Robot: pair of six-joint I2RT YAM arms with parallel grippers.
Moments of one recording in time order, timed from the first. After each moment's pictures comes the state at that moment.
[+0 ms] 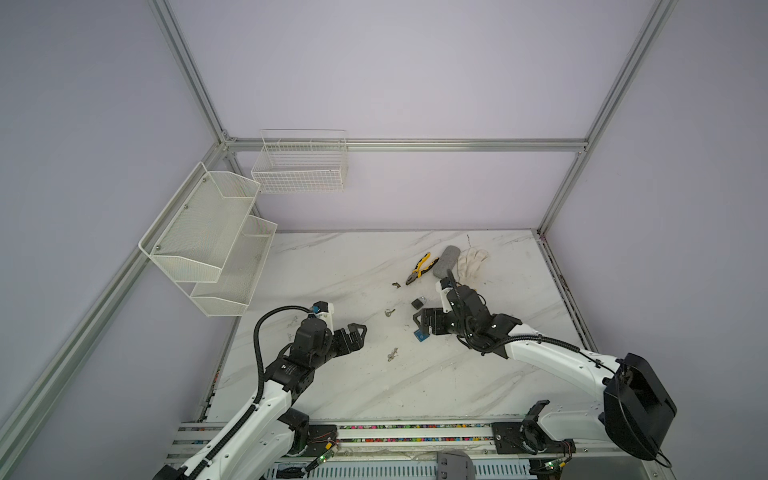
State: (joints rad) left arm -0.39 0.77 0.40 -0.25 0.15 -0.69; right arm 0.80 1.34 0.81 -0.20 -0.02 0.62
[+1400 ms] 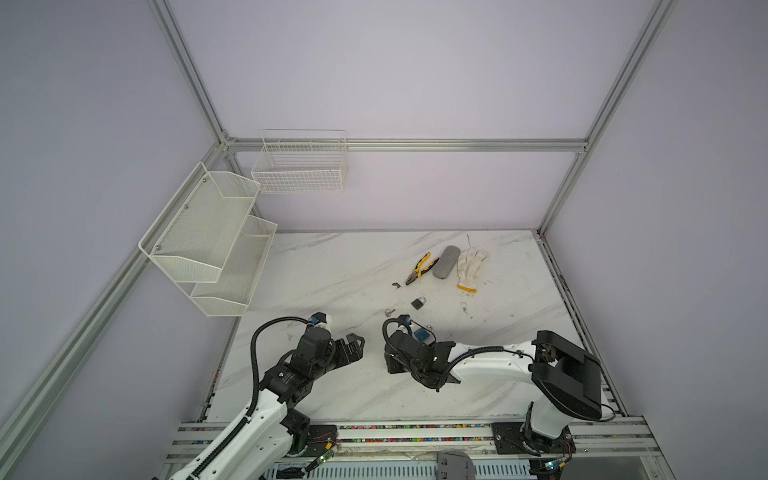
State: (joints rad) left arm -0.46 0.68 0.40 -0.44 0.04 -0.79; right arm 1.18 1.71 0.94 -0.14 0.25 0.97
